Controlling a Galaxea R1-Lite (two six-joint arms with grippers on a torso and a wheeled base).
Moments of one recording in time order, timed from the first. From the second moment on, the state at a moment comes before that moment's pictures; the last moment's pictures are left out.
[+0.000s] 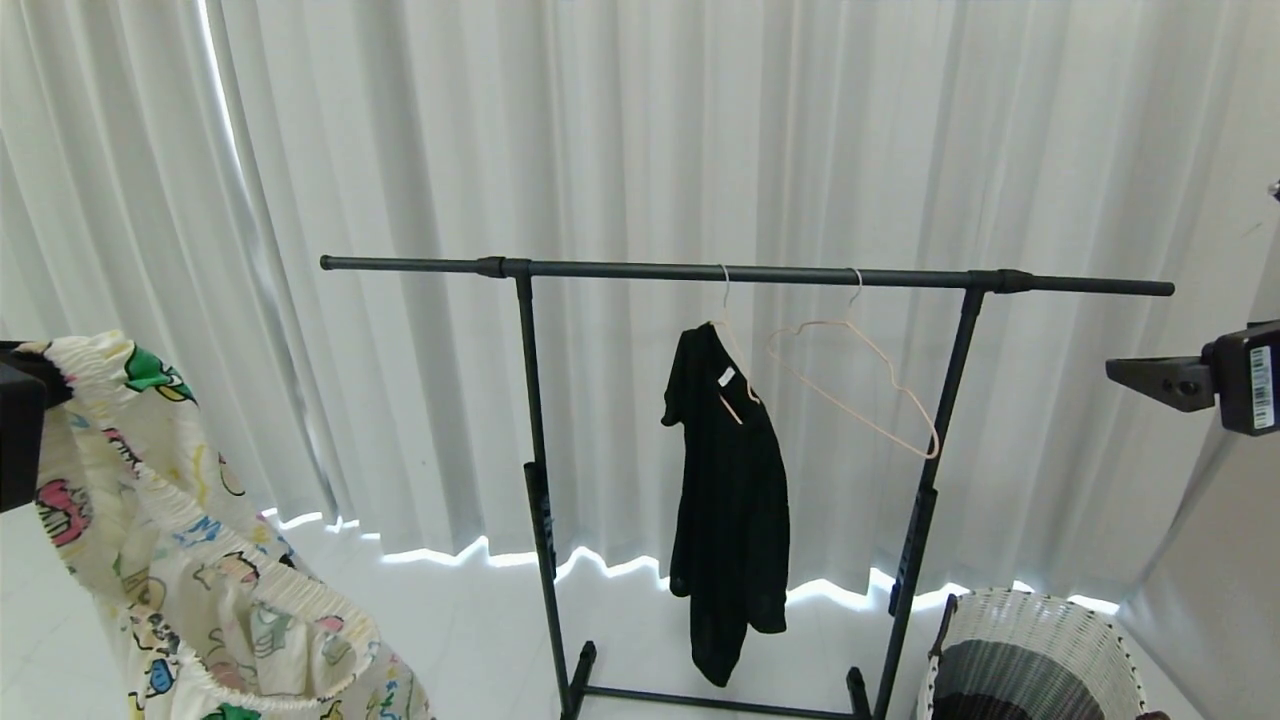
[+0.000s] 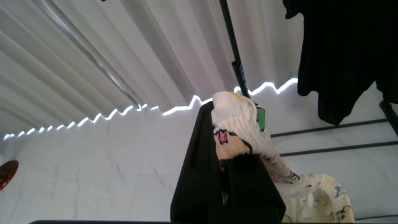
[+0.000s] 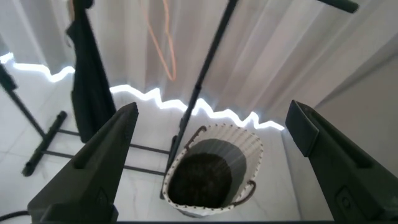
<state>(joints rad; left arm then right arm) -0.25 1.06 -1.12 0.45 0.21 0.33 0.40 1.22 -1.09 0.24 -0.34 -0.06</state>
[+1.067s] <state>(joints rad) -0.25 1.06 -1.12 0.45 0.21 0.33 0.40 1.25 -1.09 0.24 -0.34 -0.06</state>
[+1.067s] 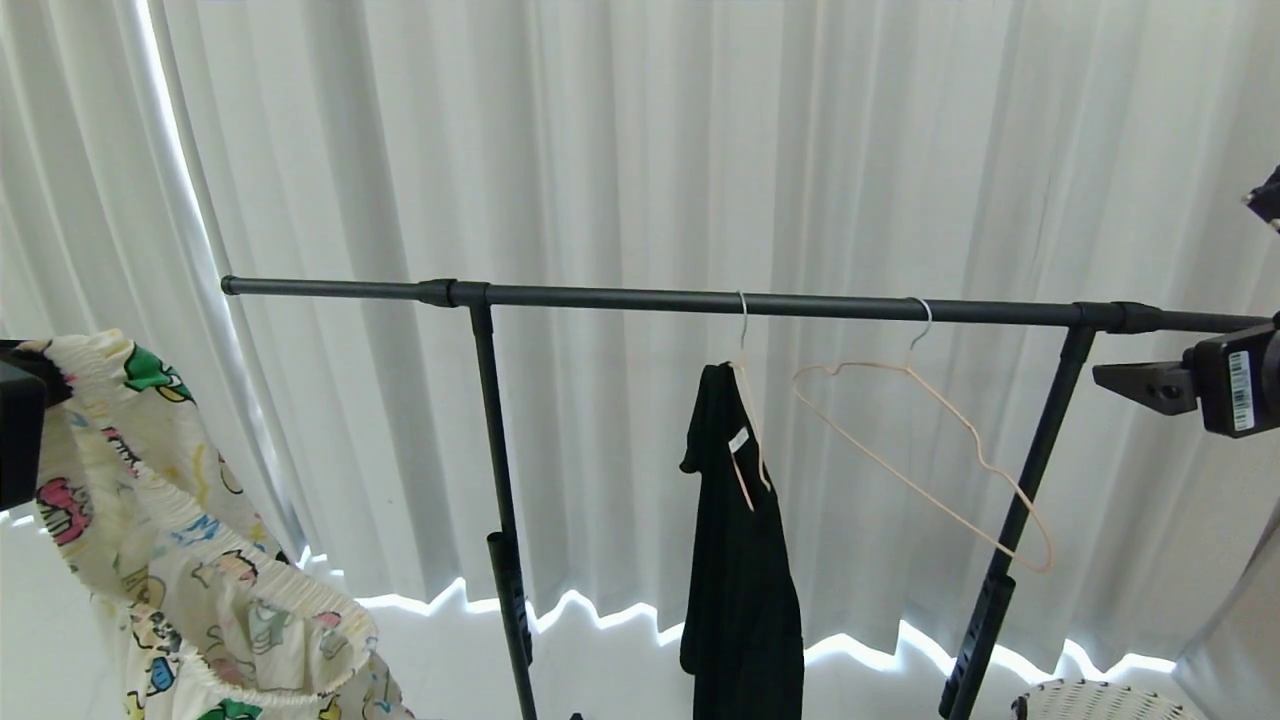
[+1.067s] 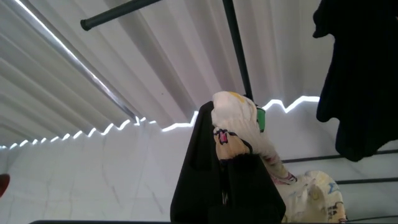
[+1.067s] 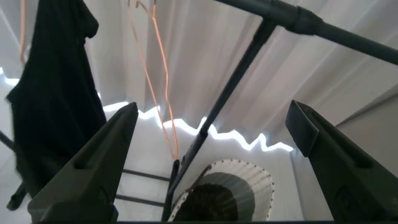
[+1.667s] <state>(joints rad) -0.26 1.05 -1.09 0.45 0.21 0.33 0.37 1.29 -1.04 0.25 -0.31 -0.08</state>
